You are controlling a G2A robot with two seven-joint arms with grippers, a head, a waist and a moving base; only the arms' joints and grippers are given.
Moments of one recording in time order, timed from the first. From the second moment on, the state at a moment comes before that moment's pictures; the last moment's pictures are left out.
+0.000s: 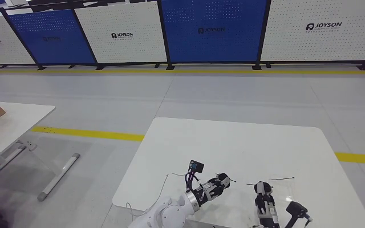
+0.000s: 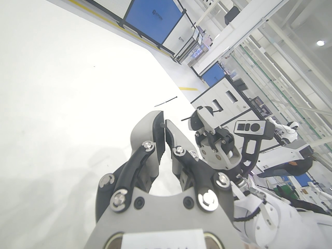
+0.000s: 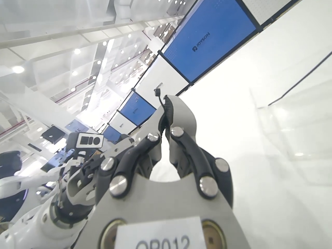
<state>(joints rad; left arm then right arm) 1.46 -1.24 -0.94 -1.57 0.46 -0.28 -0.09 -1.74 -1.17 1.02 -1.68 -0.53 -0.10 -0.57</state>
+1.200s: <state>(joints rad) 1.46 -1.24 -0.94 -1.57 0.46 -0.28 -0.09 -1.69 -1.18 1.08 -1.65 -0.32 -0.21 -0.28</state>
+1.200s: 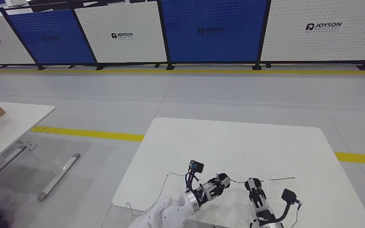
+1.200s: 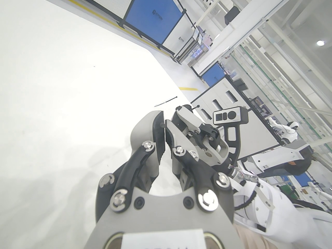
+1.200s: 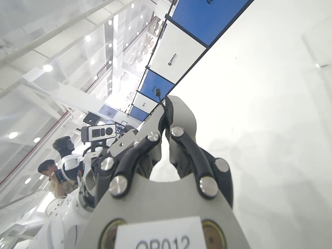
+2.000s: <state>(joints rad) 1.46 -1.24 -0.94 -1.57 0.46 -0.28 -0.09 -1.68 -1.20 1.09 -1.63 -0.27 -0.25 -0.24</state>
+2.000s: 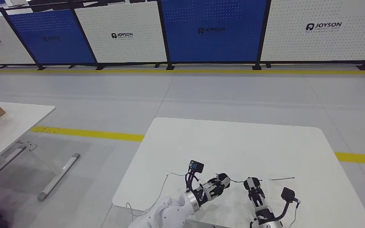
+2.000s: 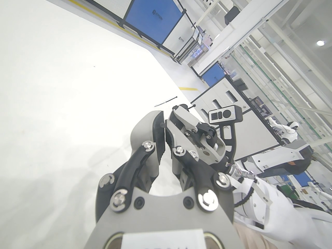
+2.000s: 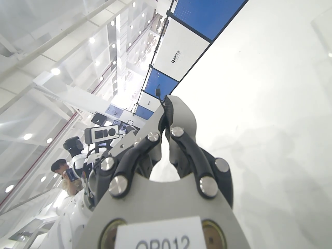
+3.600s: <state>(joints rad) 1.46 -1.24 -0.94 -1.57 0.46 -0.28 -0.09 -1.71 -1.23 1.12 -1.63 -0.29 -0.27 -0.23</state>
